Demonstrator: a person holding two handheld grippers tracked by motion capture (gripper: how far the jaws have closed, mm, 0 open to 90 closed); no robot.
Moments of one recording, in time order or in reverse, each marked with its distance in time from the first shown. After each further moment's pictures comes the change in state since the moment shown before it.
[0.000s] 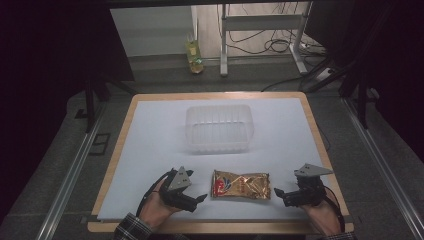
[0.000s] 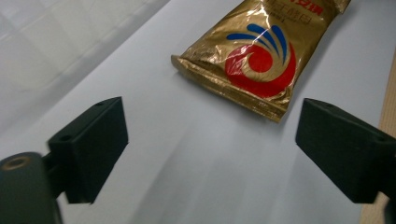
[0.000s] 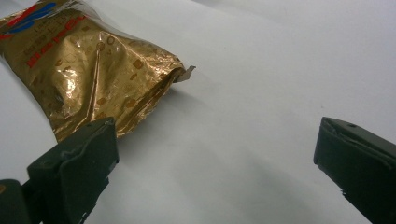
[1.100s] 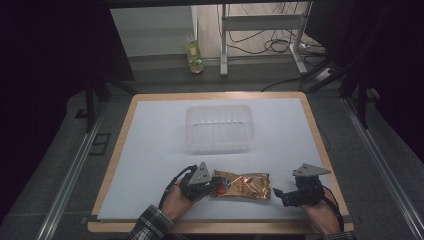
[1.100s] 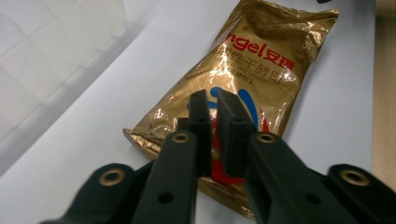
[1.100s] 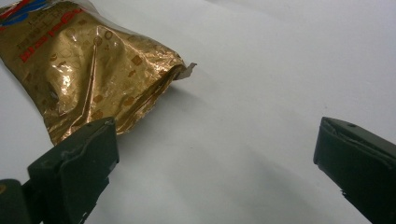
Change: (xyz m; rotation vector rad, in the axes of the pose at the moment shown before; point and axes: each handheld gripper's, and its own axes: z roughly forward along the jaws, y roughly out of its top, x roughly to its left) left arm -0.008 0.033 0.043 -0.052 -0.101 0.043; right arm 0.001 0.000 0.004 0.013 -0.004 -0.014
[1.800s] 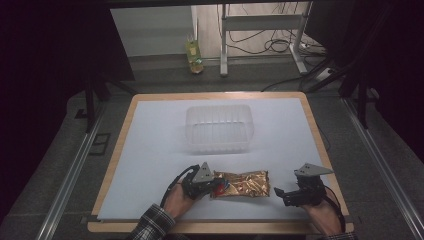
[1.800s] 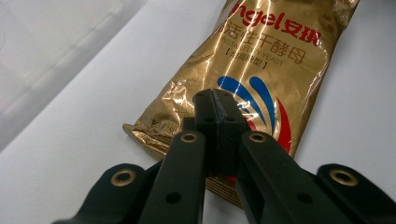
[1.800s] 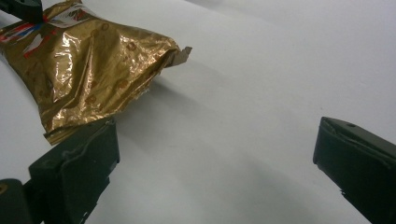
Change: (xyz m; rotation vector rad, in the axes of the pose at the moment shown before) left arm 0.004 -0.007 0.011 0.056 0.008 -0.008; right arm 0.000 0.002 -0.006 -0.011 0.003 0.019
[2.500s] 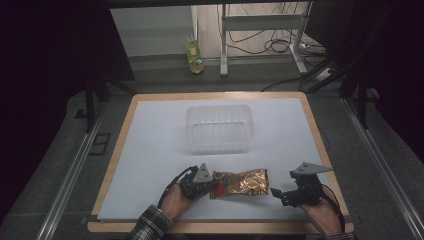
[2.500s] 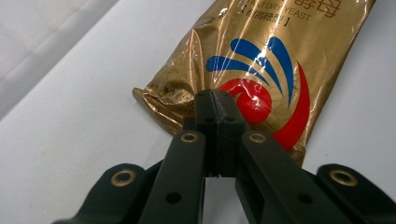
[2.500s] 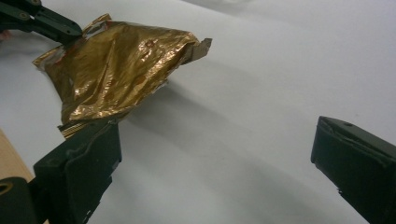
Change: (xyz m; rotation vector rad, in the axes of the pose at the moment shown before) left arm 0.003 -0.008 0.002 0.077 0.018 -0.019; right arm 0.005 0.007 0.000 -0.004 0.084 0.049
